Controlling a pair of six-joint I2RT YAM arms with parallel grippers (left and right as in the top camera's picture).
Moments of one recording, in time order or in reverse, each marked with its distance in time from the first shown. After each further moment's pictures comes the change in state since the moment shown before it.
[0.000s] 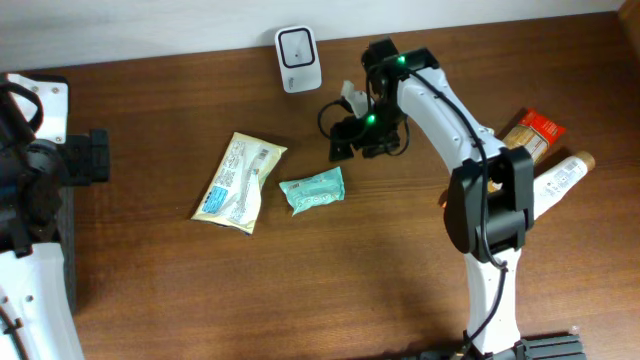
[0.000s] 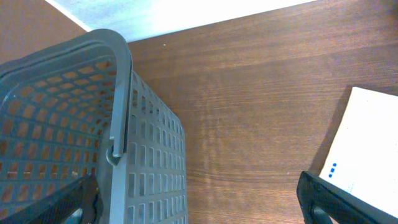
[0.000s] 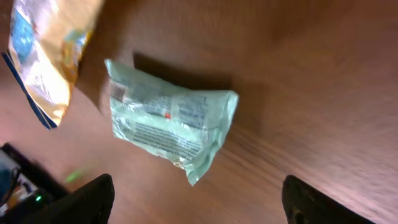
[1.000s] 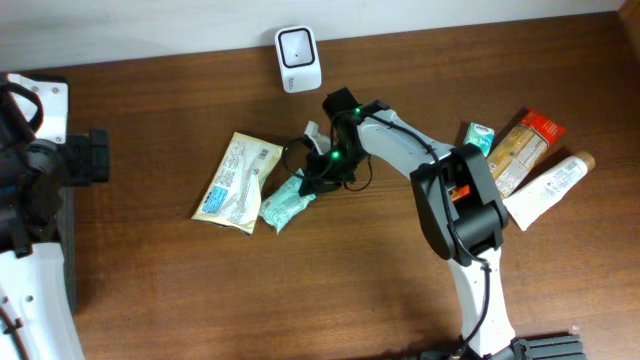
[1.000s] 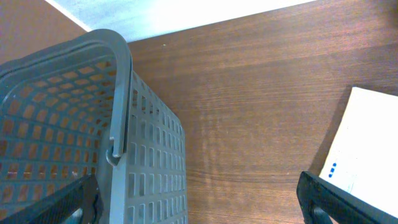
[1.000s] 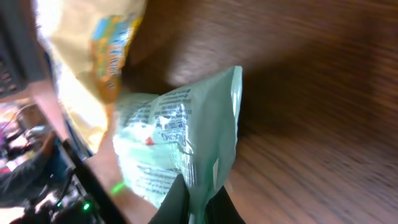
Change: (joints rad) left arm 0.000 0.000 0.000 0.000 0.000 0.000; right arm 0.133 0.039 -0.264 0.389 -0.273 0.179
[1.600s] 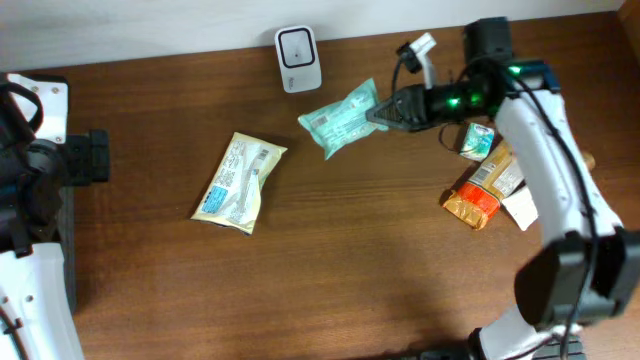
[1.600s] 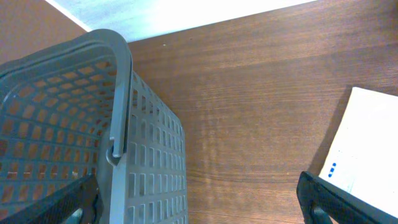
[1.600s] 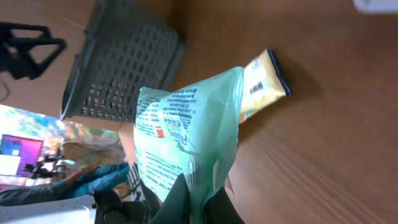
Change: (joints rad) left arm 0.000 0.000 0.000 0.000 0.000 0.000; right arm -0.386 -0.524 -0.012 -0.147 -0.311 -0.267
